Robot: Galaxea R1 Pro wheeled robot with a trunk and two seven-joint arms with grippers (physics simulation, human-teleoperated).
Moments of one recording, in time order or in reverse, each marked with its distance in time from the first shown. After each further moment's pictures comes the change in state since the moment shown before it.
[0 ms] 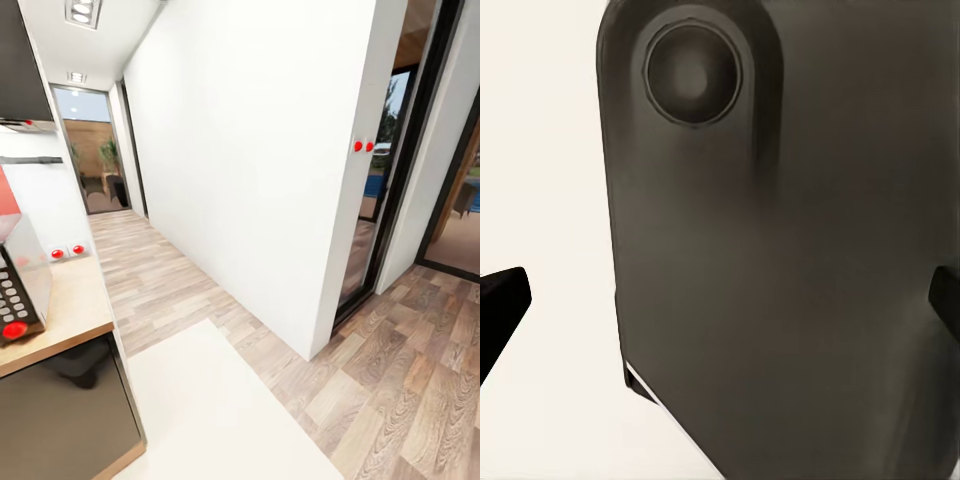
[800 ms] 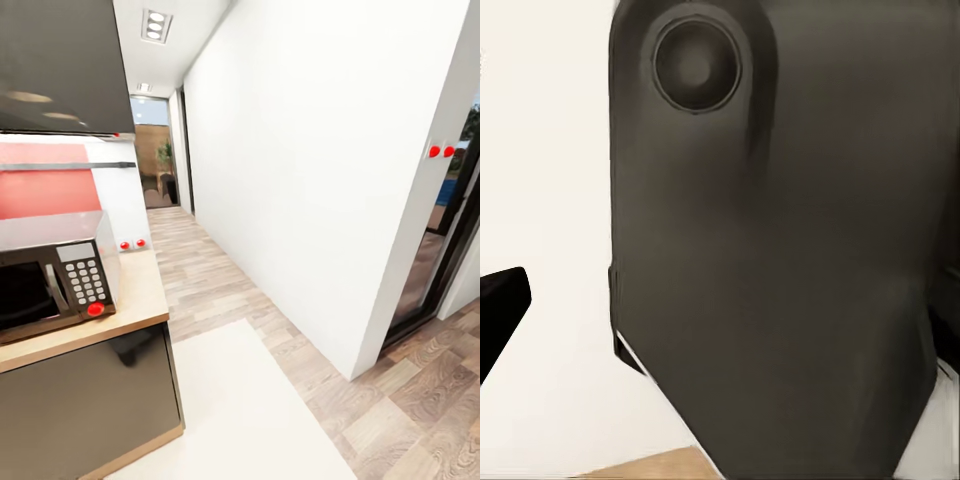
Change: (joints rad) left arm 0.000 0.001 0.039 0.000 0.032 0.006 -0.007; right arm 0.000 -0.005 0.000 -0.002 0.000 -0.001 0.000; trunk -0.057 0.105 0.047
